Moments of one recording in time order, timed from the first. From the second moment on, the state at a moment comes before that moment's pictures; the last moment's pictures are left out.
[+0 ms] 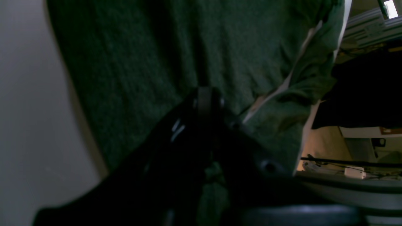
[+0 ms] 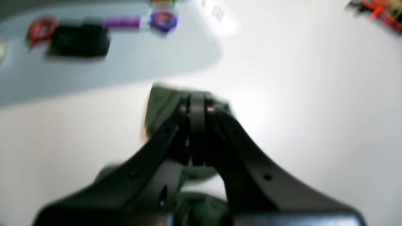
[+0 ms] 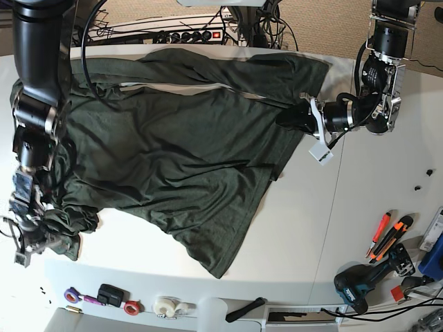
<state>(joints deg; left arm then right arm) -2.3 -21.0 9.3 72.2 -57.7 -44.5 55.1 46.7 29.5 9.0 30.4 4.1 12.0 -16.1</state>
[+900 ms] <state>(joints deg) -3.3 -21.0 9.5 71.7 -55.0 -44.3 49.4 -11.0 34.0 46.2 78.2 60.7 39.3 -52.3</state>
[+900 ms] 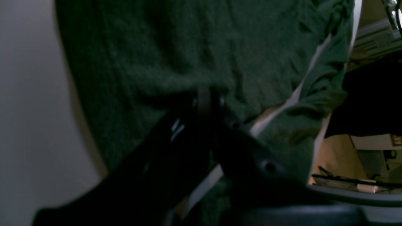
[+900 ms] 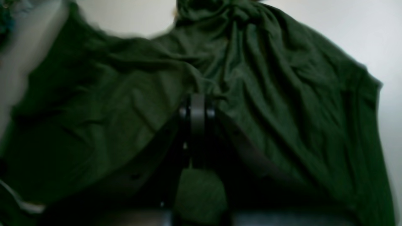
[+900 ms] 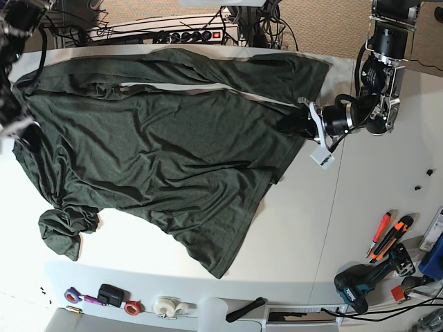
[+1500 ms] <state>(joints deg) -5.0 -13.6 9.3 71.6 -49.3 -43.7 50.0 -19.0 23.3 56.7 78.3 71.5 39.3 -66.0</state>
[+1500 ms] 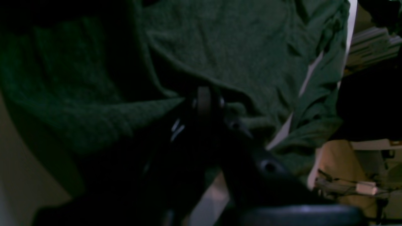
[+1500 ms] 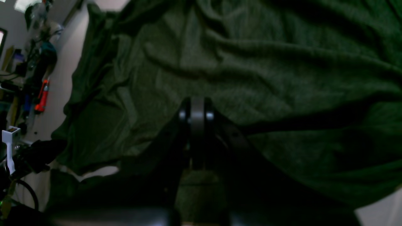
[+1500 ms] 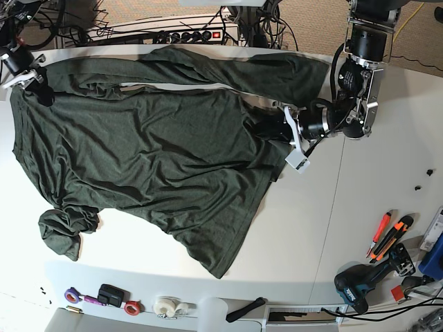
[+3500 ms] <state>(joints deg) -4.8 -21.7 9.4 88.2 -55.1 -43.1 56.5 -19.0 24.3 57.7 78.3 61.7 38.8 -59.9</state>
